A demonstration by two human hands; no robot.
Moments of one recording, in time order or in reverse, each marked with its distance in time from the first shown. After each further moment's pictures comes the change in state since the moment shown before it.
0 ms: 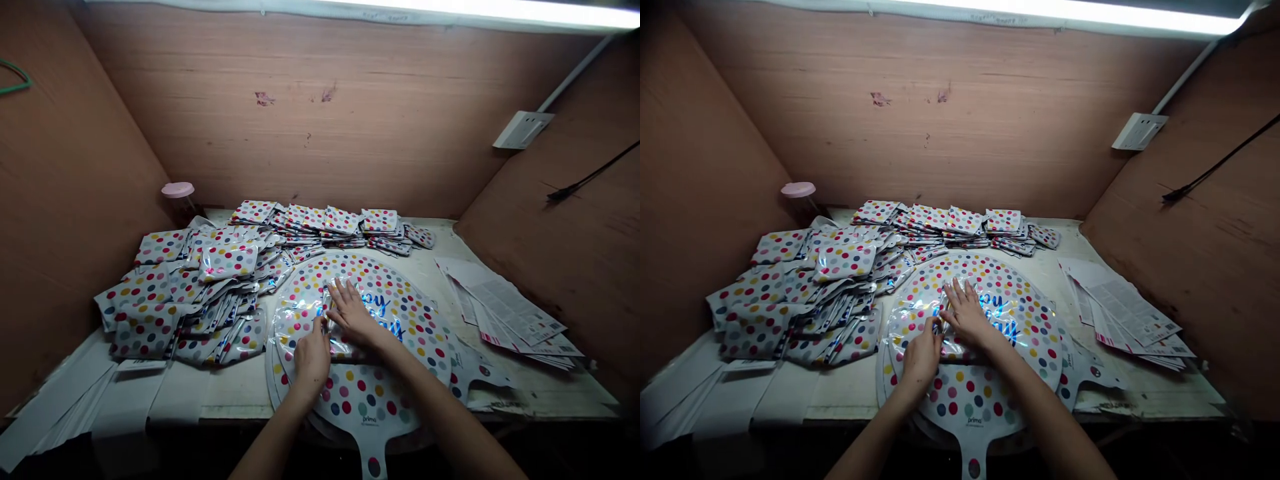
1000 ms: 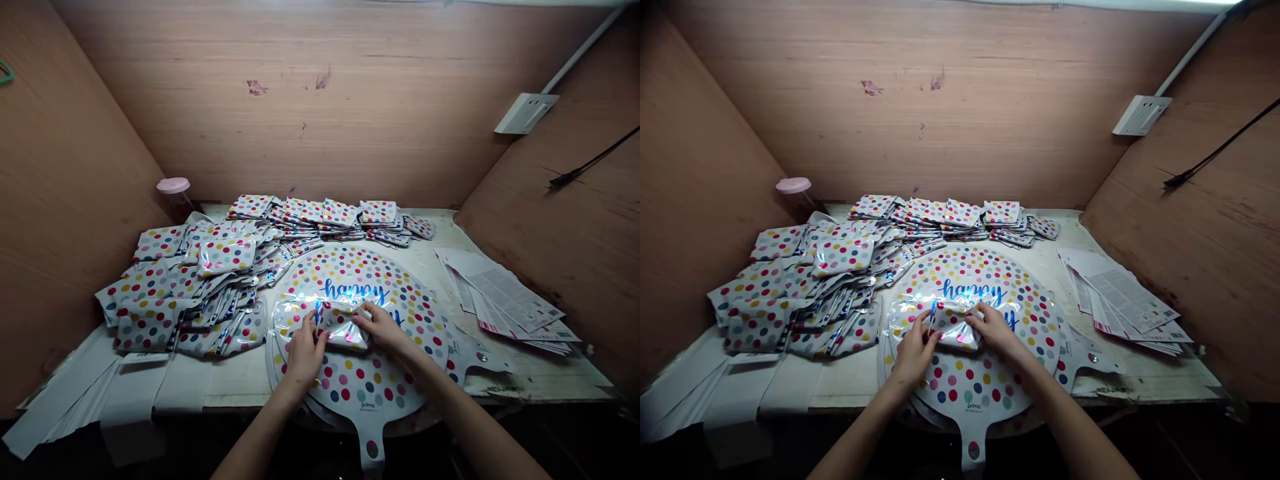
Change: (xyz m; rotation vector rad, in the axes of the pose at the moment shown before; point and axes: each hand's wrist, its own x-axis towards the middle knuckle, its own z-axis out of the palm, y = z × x) left_hand -0.010 -0.027 0.002 -0.359 0.098 0.186; right_hand -0.052 0.017 -0.016 0.737 -0.077 0.416
